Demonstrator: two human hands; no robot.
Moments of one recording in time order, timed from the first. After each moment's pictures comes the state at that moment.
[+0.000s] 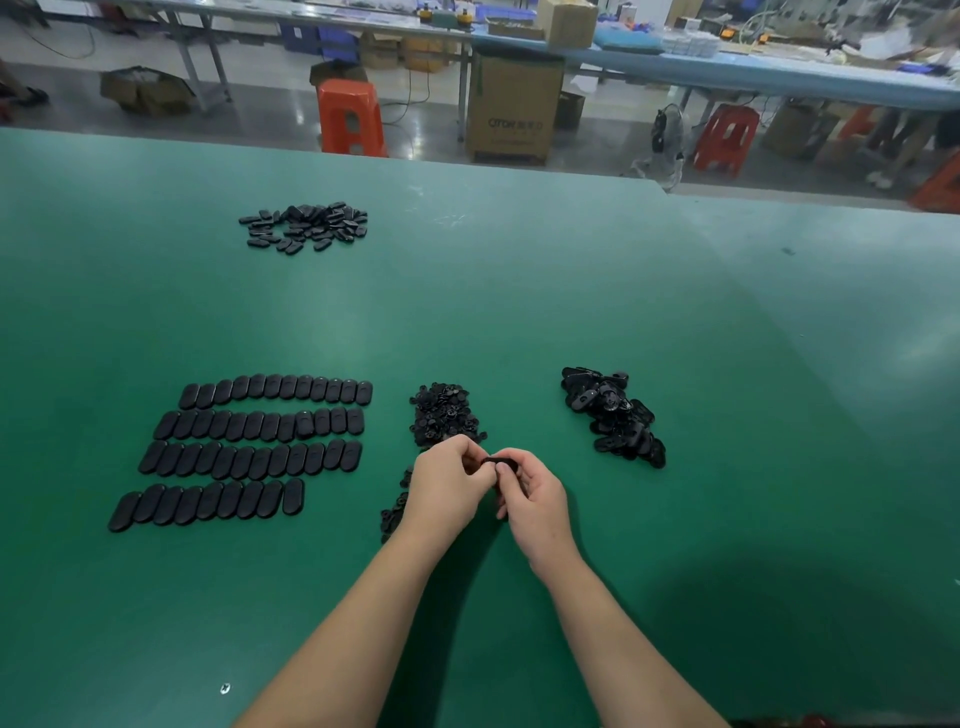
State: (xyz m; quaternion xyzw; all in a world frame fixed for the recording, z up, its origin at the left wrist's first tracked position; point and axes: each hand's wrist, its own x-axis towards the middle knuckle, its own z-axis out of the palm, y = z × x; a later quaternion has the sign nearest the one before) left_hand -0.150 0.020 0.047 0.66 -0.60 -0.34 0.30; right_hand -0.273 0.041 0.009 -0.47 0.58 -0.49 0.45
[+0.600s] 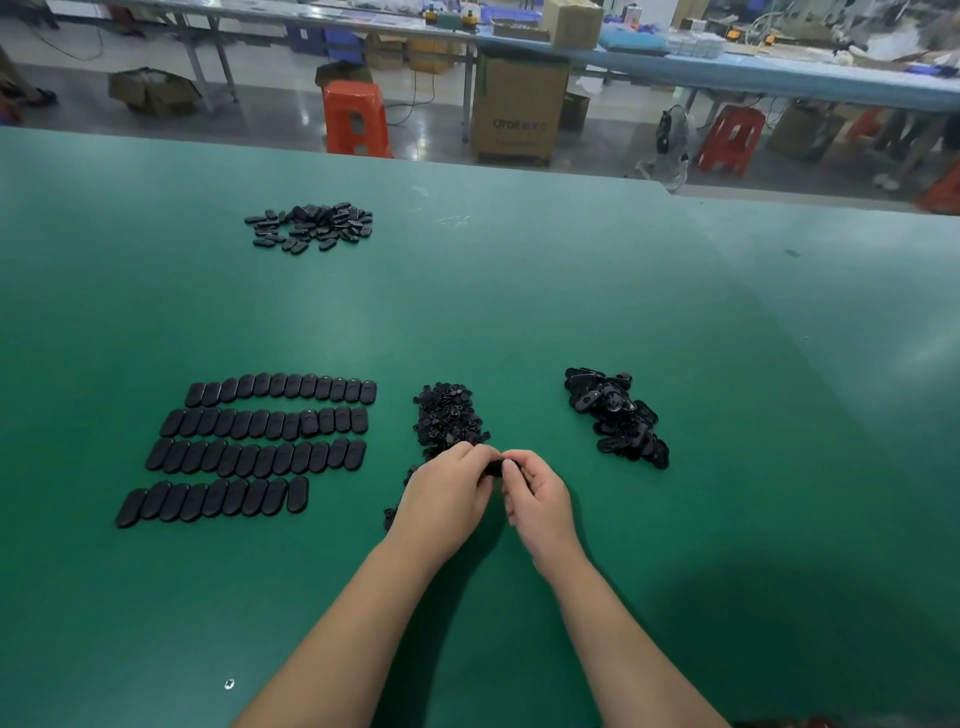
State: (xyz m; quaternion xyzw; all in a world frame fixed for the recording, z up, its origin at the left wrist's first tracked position) left_hand -0.138 0.033 0.039 0.56 -0.77 -0.15 0.27; right_hand -0.275 0.041 0.009 -0.47 0.57 -0.48 0.47
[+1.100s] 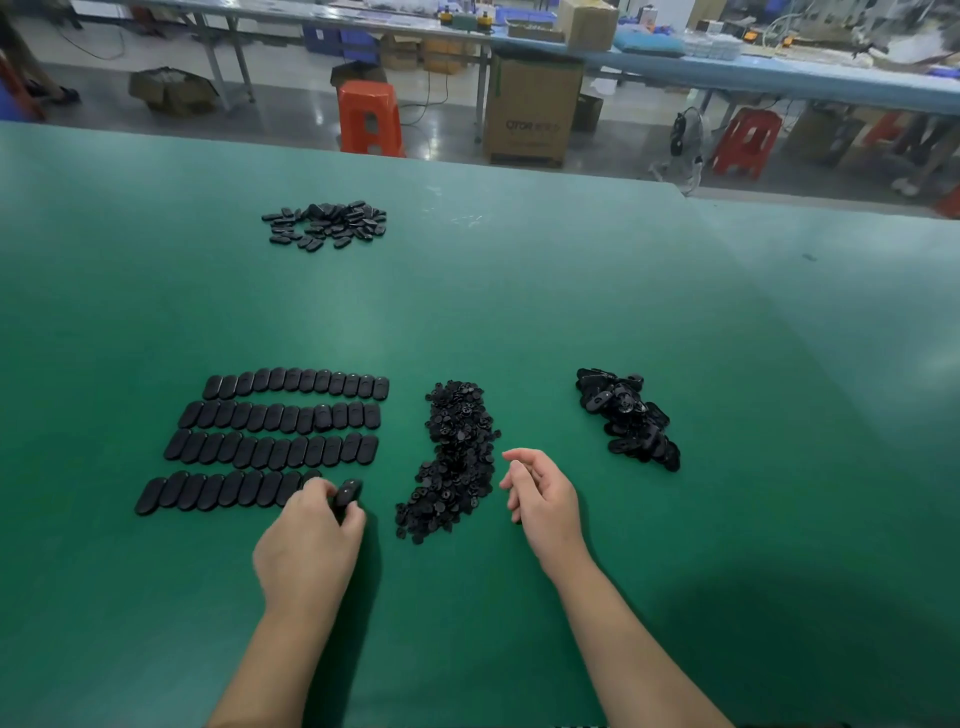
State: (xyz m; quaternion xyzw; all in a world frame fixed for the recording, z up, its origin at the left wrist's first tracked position) left_hand -0.031 0.082 0.021 0.84 -0.50 -0.07 0.22; right_hand -0.272 0.048 0.018 -0.48 0.59 -0.47 0.46
